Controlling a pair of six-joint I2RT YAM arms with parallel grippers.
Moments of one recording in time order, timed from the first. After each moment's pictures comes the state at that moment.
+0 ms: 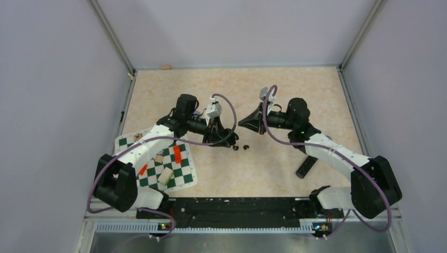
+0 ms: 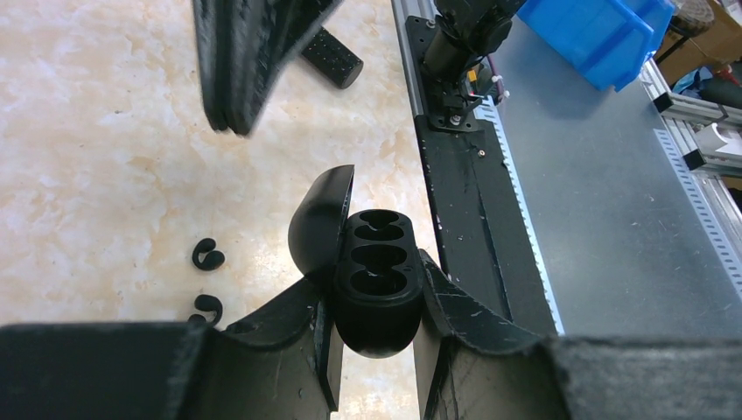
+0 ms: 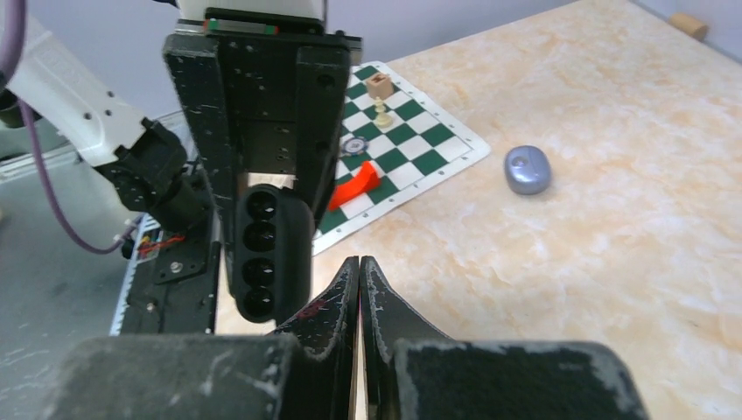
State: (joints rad) left arm -0.45 1.37 0.94 -0.22 1.26 0.29; right arm 0.51 1.30 0.73 0.55 -0.89 0.19
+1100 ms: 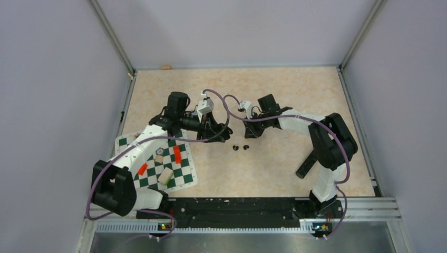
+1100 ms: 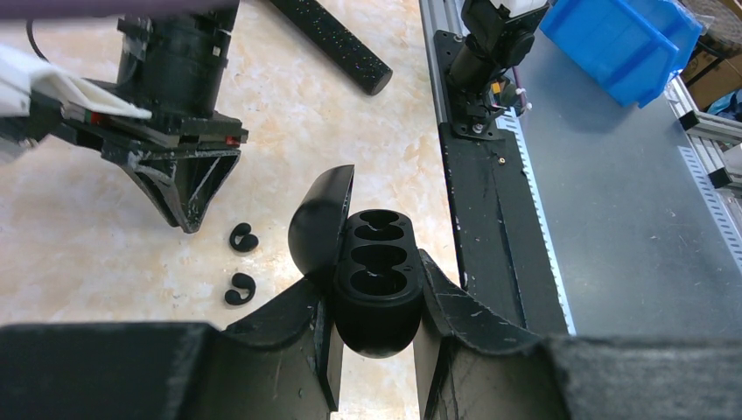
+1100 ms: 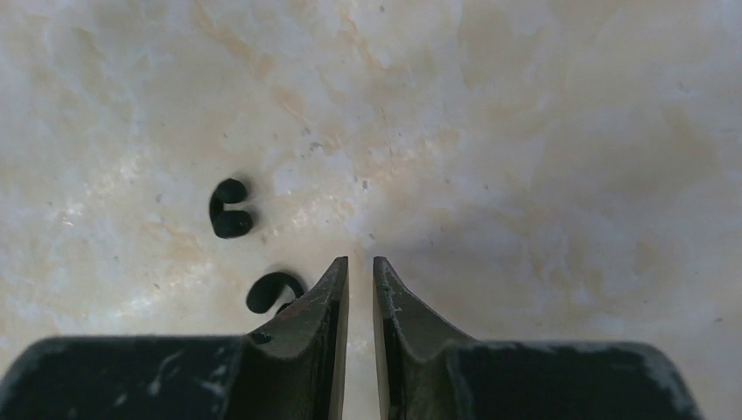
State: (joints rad) left arm -0.36 1.33 0.95 -0.27 1.27 0.31; right arm 0.50 1.82 1.10 -0.24 -0.59 -0.35
